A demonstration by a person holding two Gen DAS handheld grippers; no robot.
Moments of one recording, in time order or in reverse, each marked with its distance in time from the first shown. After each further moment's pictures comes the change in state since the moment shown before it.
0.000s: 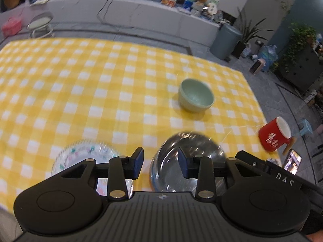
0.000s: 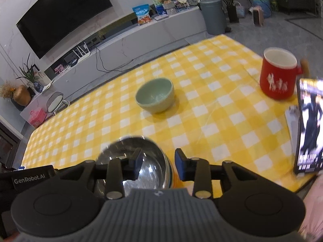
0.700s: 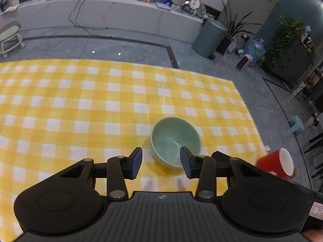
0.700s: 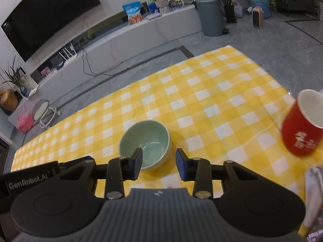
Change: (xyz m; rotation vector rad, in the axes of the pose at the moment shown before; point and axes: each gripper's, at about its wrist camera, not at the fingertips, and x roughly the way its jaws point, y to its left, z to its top) left arm 0.128 -0.035 0.103 0.058 0.052 -0.082; right arm 0.122 -0.010 0.102 0.024 0.057 -0.047
